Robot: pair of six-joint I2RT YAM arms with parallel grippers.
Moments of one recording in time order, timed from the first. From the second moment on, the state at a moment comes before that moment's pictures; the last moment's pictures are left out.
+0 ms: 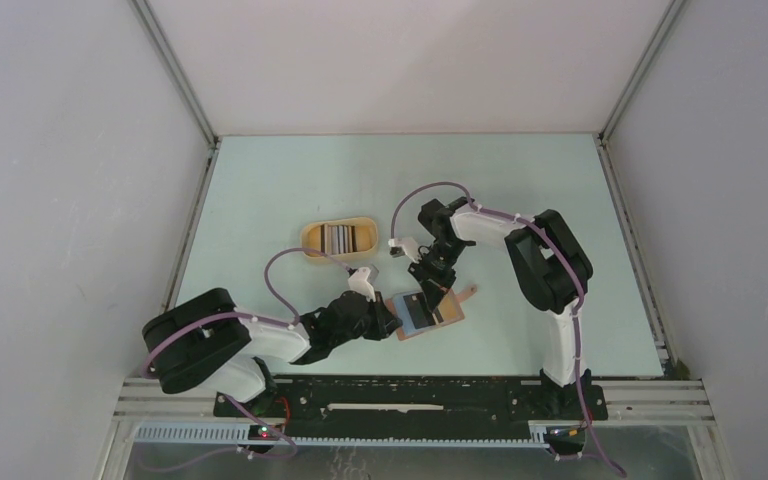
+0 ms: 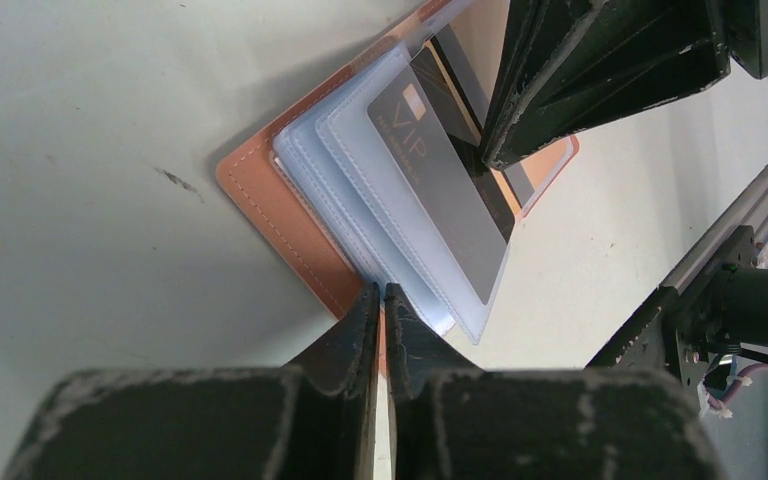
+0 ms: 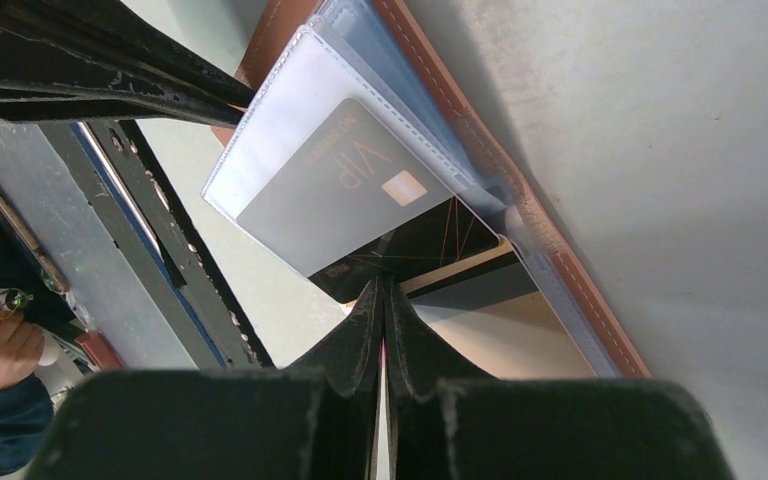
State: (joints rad) left arm -1.00 1.43 0.28 0.60 -0.10 -0.86; right arm 0.60 2.05 1.38 -0.98 -0.64 -0.50
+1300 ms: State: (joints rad) left arm -1.00 1.43 0.28 0.60 -0.10 -0.86; right arm 0.54 2.03 1.40 -0.98 -0.71 -0.49
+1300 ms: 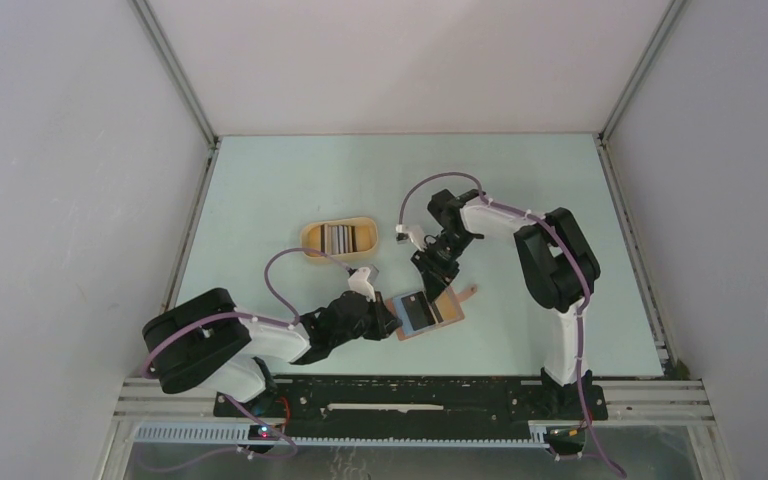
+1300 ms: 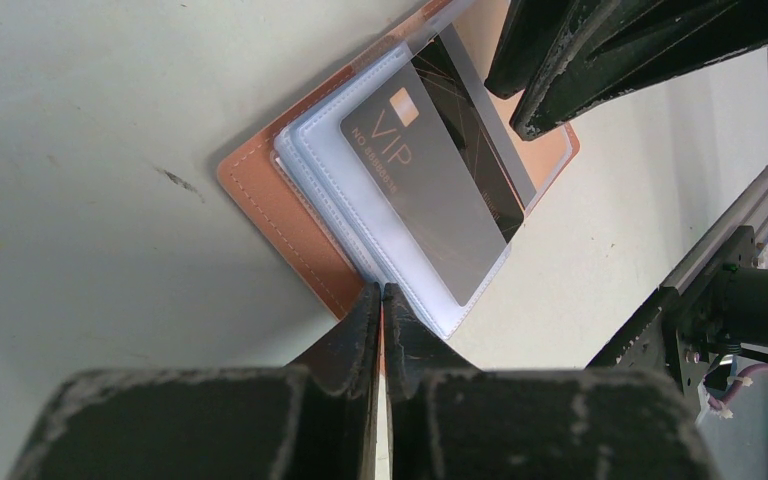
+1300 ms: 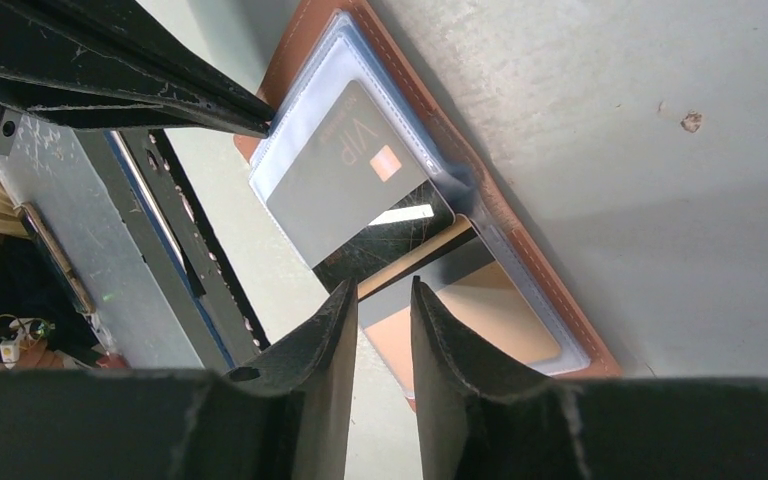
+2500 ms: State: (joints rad) left arm -1.00 1.44 0.28 0.60 -0.10 -0.86; right arm 0.56 2.09 1.40 -0.99 -0.79 -0.47
